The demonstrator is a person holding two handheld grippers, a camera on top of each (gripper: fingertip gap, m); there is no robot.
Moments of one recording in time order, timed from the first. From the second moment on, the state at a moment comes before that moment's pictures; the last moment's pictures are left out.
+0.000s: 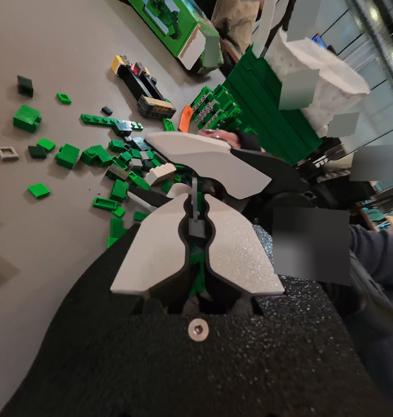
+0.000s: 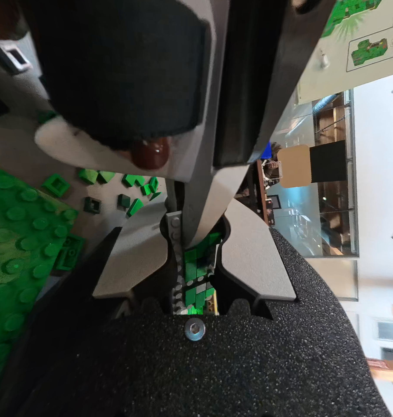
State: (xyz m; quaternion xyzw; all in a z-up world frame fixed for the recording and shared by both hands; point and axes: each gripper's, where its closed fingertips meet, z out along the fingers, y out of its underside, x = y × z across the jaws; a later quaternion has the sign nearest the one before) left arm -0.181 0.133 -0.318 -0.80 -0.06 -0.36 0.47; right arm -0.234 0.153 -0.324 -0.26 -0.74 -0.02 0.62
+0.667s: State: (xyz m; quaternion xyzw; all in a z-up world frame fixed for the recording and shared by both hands) left arm -0.186 0.131 -0.315 -0.77 -0.12 -0.43 0.46; right arm -0.235 0.151 -0.318 -0.22 -0.73 -0.08 0.64
